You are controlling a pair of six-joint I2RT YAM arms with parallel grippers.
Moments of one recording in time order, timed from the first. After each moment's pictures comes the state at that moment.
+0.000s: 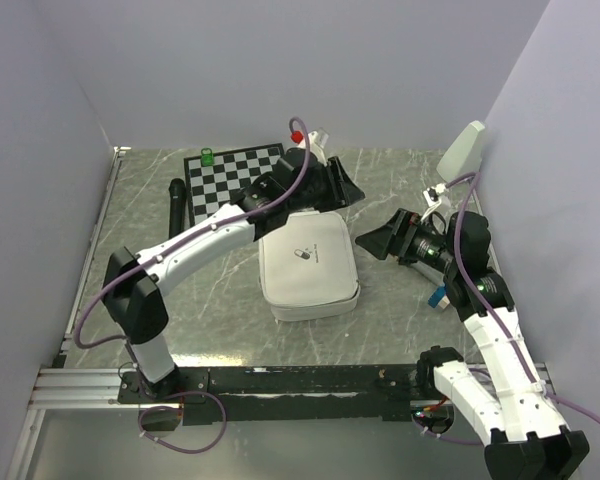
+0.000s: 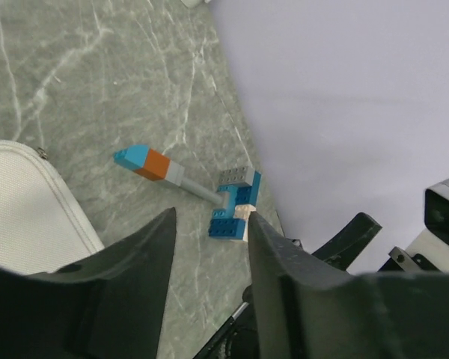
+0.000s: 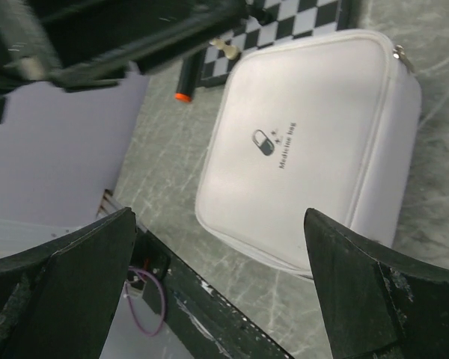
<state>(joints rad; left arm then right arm) -0.83 1.74 1.62 -0.19 0.07 -0.87 0.16 0.75 0.82 -0.38 -0.60 0.63</state>
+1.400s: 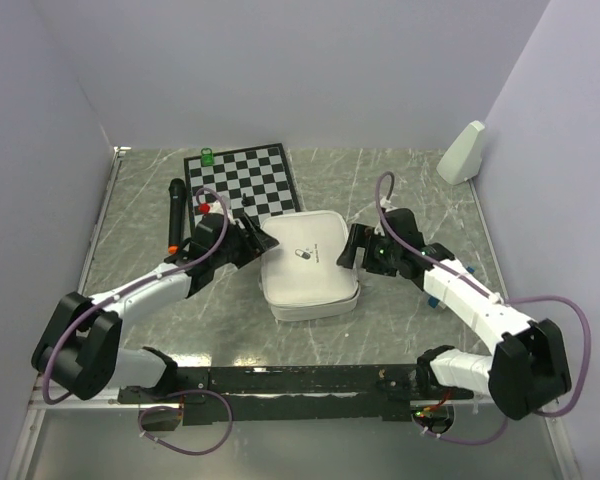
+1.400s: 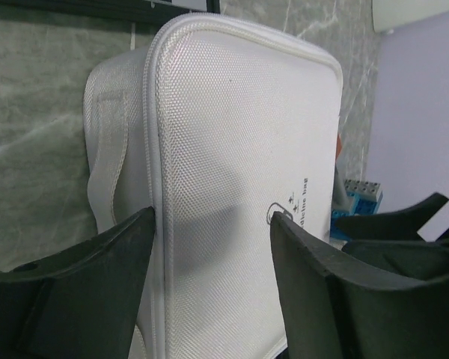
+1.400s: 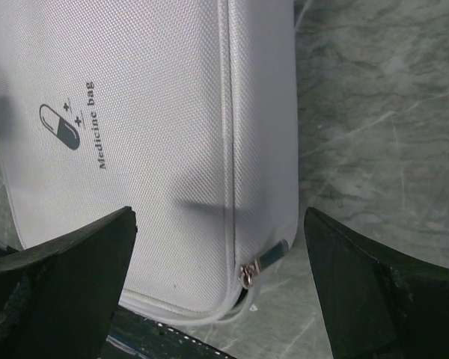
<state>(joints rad) -0.51 1.31 0.67 0.13 0.11 -0.98 0.40 1.16 0.77 -0.43 -0.15 0.56</state>
